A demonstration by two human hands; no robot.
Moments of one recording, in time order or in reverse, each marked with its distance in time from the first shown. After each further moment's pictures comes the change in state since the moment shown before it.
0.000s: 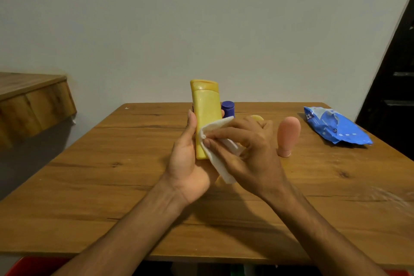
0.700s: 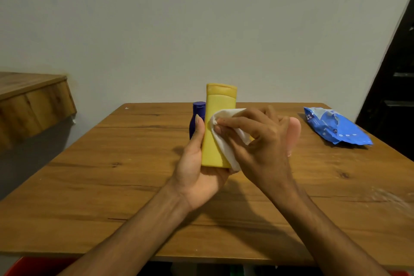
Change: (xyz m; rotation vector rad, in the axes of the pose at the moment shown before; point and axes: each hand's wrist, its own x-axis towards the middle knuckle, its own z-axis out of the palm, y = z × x) left_hand -0.002 -0.011 0.004 0.069 -0.040 -0.038; right_hand 0.005 0.007 -0.007 -0.095 0.148 -0.015
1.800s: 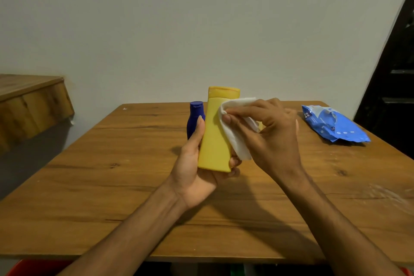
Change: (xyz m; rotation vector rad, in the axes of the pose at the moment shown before) left_hand 0.000 -0.003 0.000 0.130 -0.098 -0.015; right_hand 0.009 0.021 -0.009 0.106 0.047 0.067
